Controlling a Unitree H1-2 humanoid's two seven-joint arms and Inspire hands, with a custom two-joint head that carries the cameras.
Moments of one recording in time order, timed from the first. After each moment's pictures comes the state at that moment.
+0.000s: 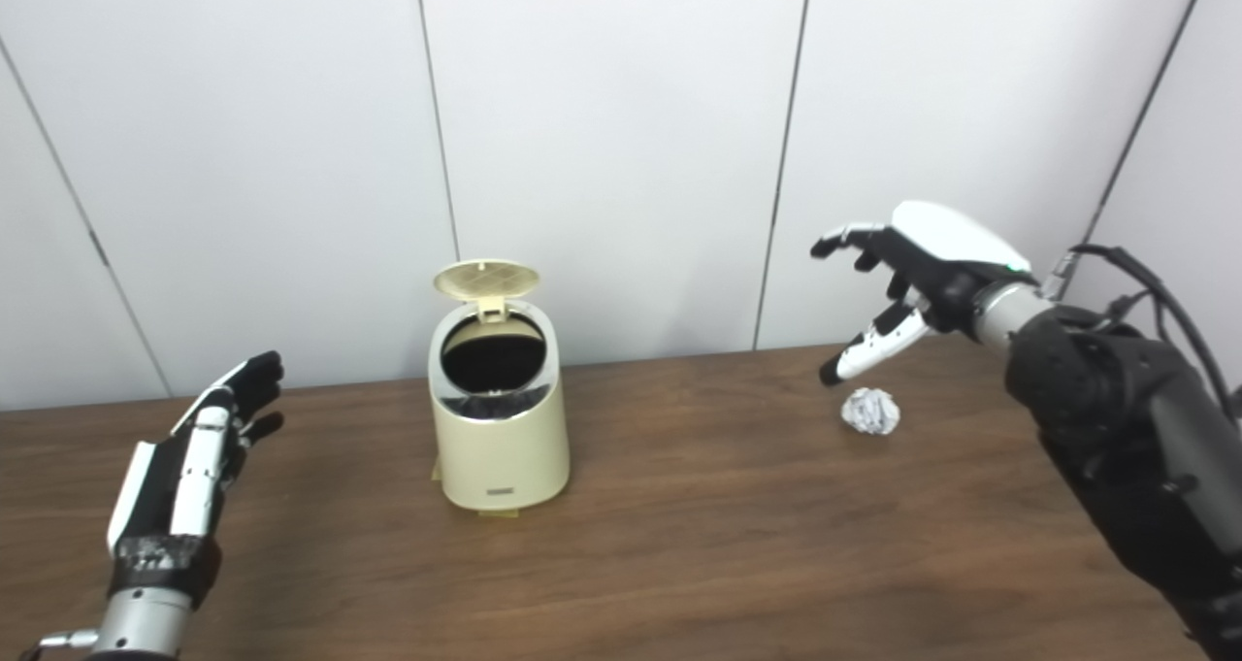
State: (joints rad) left arm -0.19 0.14 0.11 -0.25 0.00 0.17 -0.02; right arm -0.57 -0.78 0.15 -0.19 -0.63 0.47 0.65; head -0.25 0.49
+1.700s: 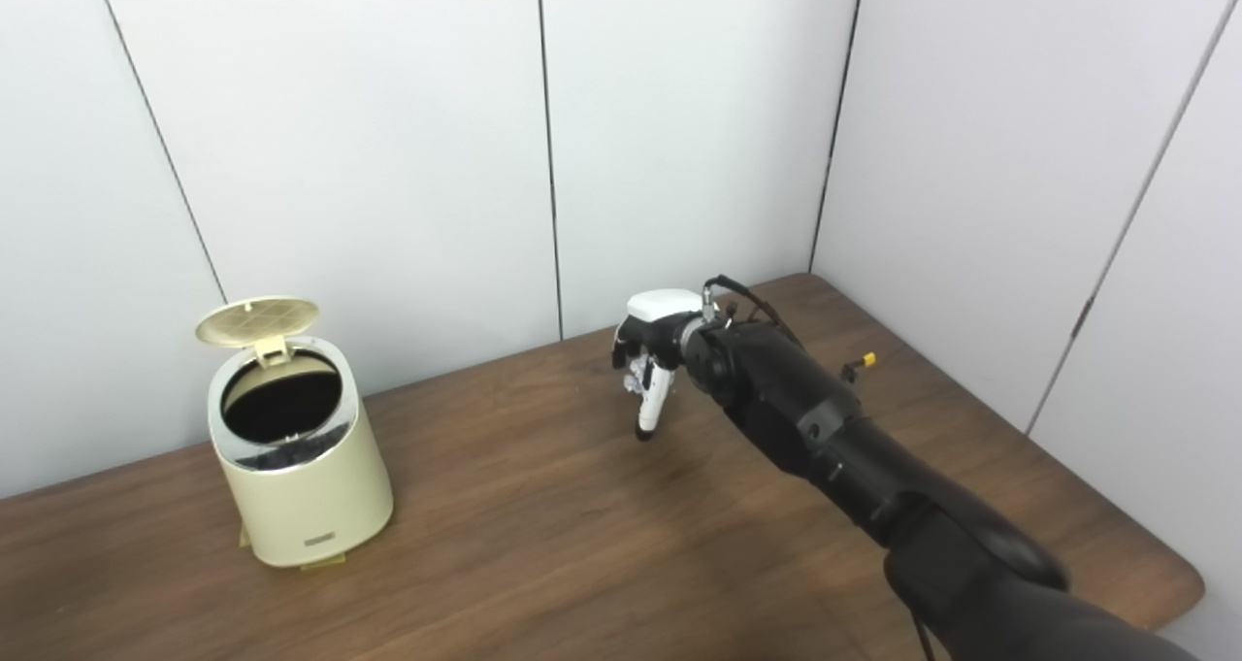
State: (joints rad) left arm -0.19 0.20 0.18 -0.36 -0.12 0.33 -0.05; right arm -0.70 -0.64 0.37 0.45 -0.78 0.29 0.44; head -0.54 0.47
